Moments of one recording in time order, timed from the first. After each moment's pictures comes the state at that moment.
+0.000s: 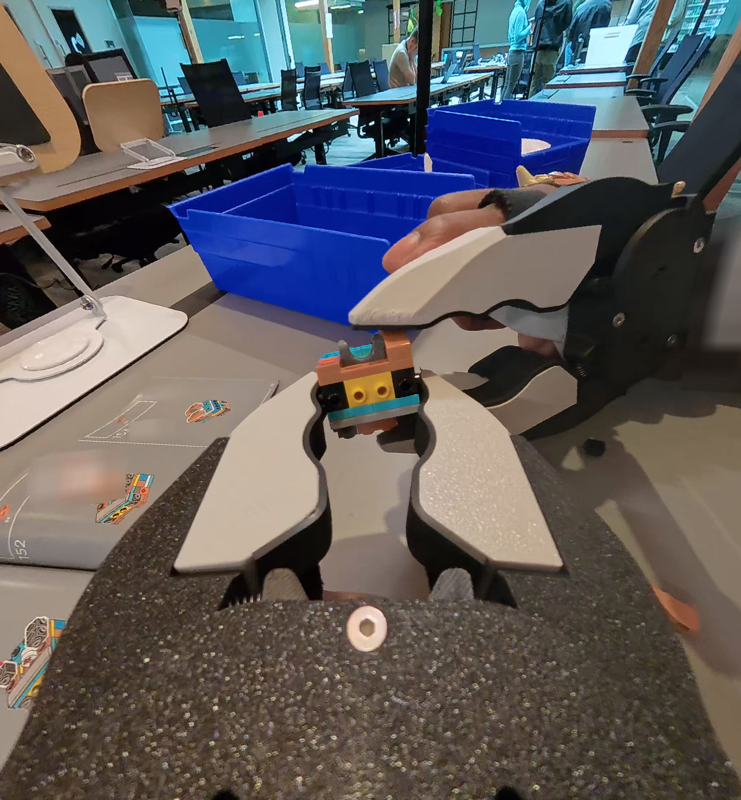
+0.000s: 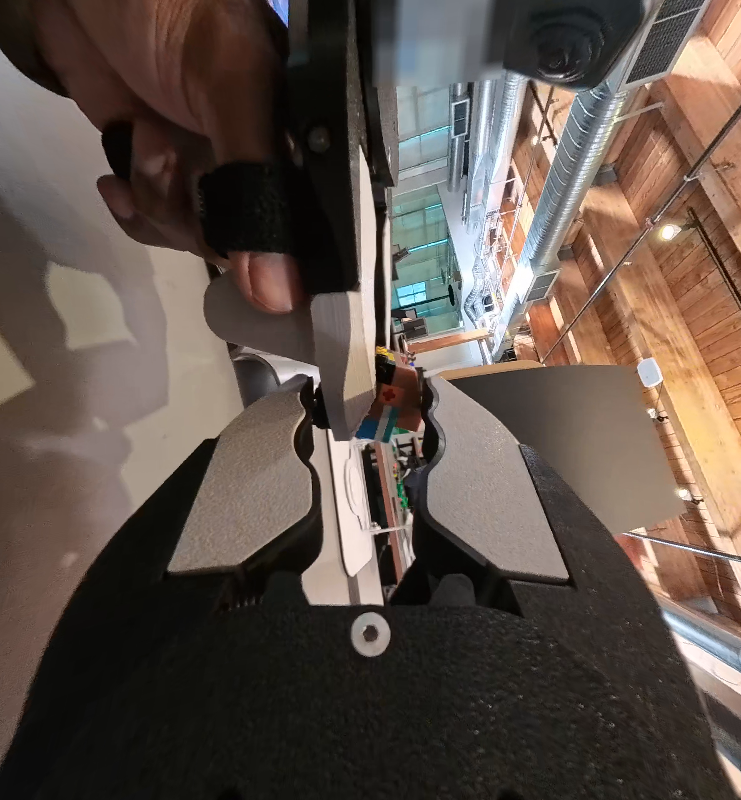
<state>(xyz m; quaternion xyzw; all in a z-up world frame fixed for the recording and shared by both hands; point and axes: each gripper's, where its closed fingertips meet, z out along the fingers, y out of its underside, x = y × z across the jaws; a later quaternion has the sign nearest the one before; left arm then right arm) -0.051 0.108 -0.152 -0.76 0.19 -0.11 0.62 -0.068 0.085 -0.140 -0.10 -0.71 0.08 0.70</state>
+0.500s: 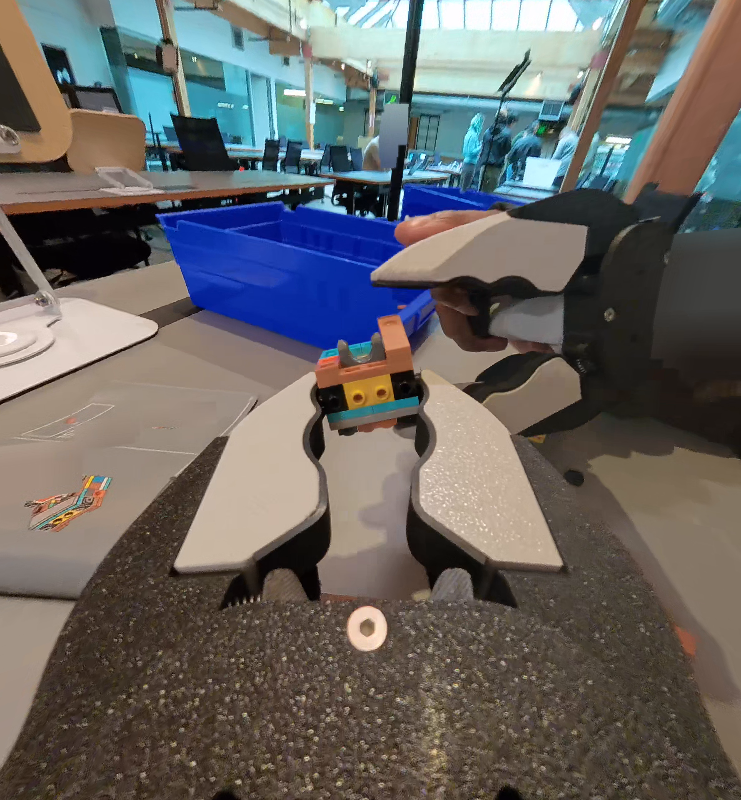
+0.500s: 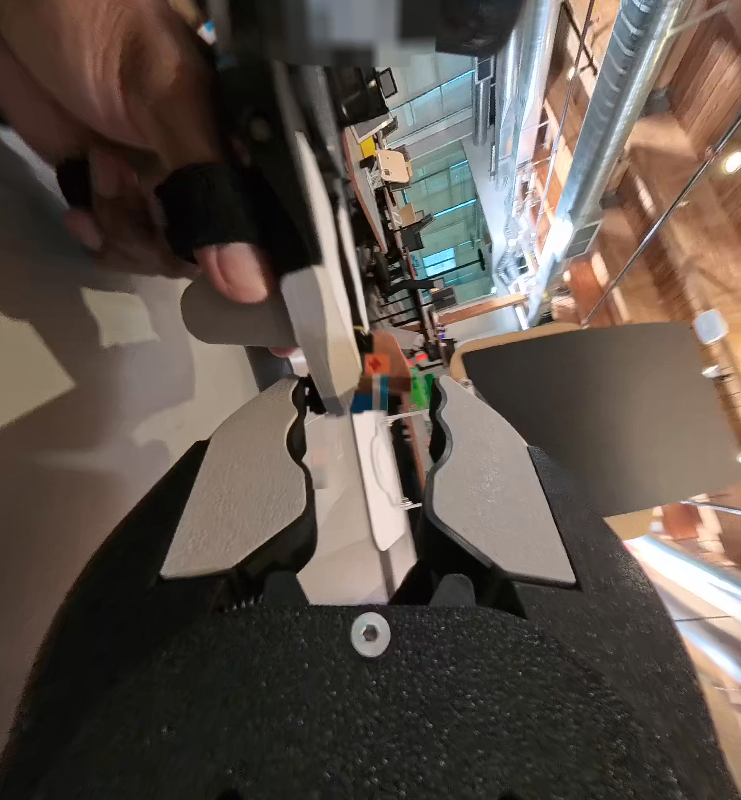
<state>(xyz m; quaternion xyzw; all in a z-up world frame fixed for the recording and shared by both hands) -0.058 0.113 -0.156 -0.71 0.15 -0.20 0.66 -0.067 0.098 -0.142 -0.16 -0.72 0.10 0.67</state>
